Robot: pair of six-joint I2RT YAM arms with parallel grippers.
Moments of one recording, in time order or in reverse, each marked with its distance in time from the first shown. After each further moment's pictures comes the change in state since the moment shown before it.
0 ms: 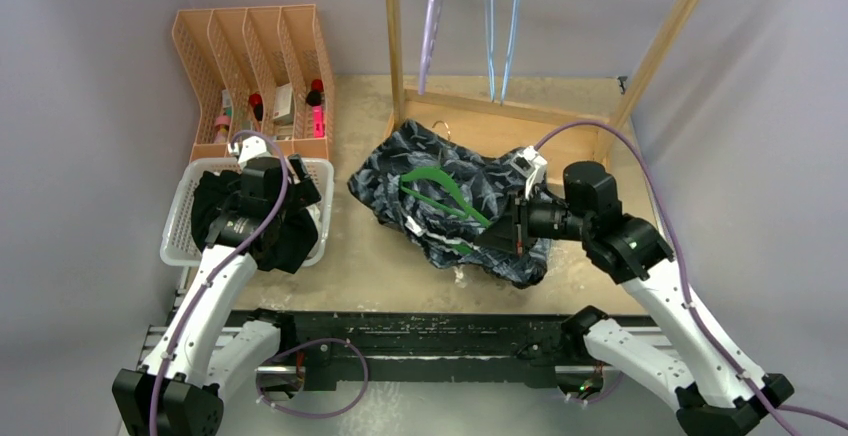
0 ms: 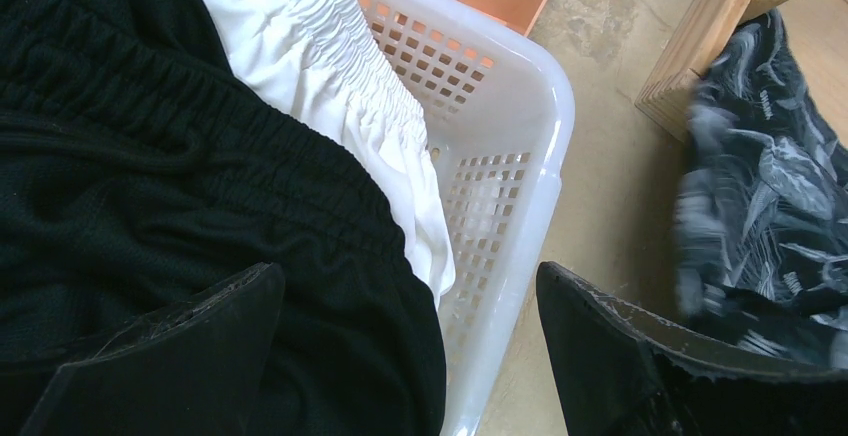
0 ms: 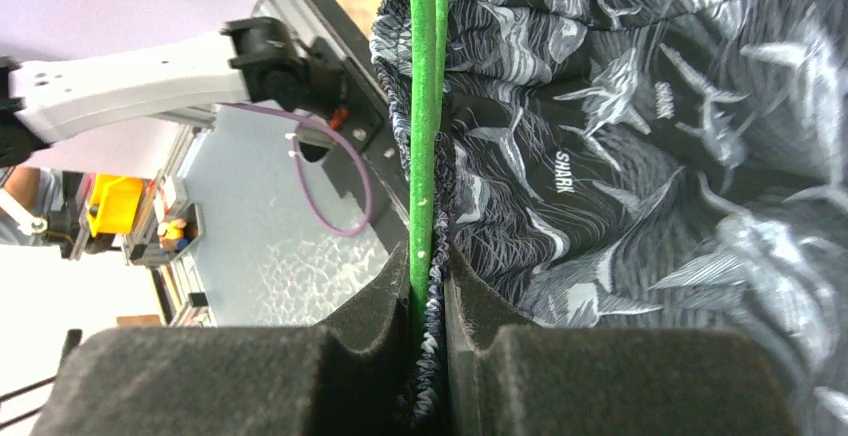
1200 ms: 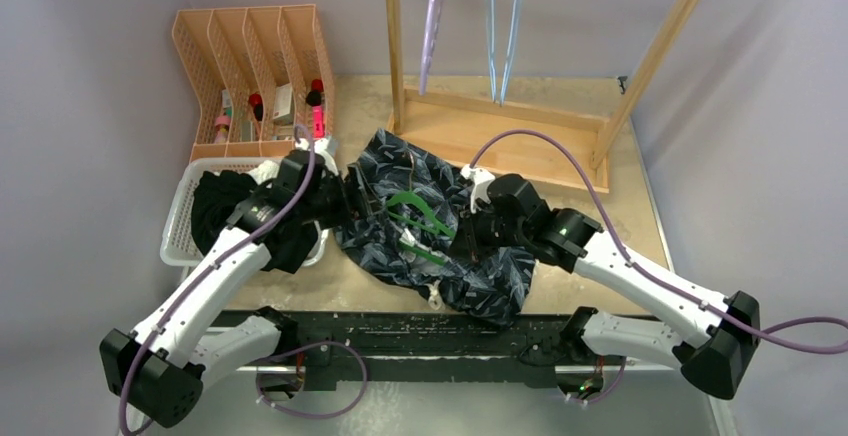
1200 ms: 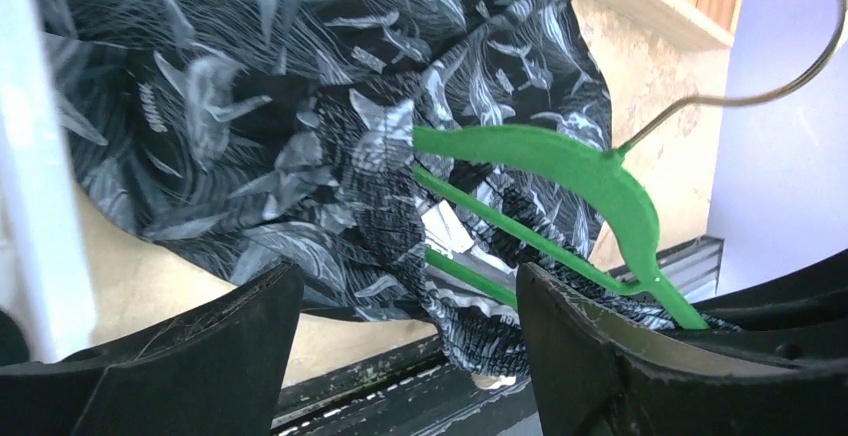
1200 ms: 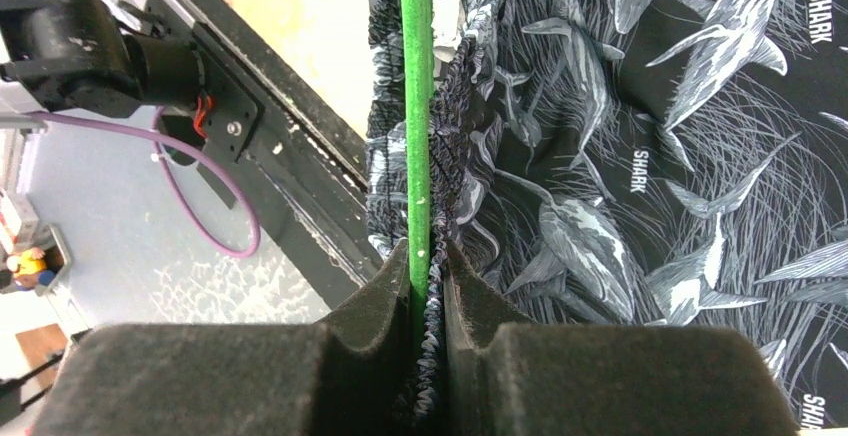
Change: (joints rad) left arm -0.242 0.104 0.121 -0.069 0.498 -0.210; right arm 0.323 0.254 -0.037 0.131 0.401 0.054
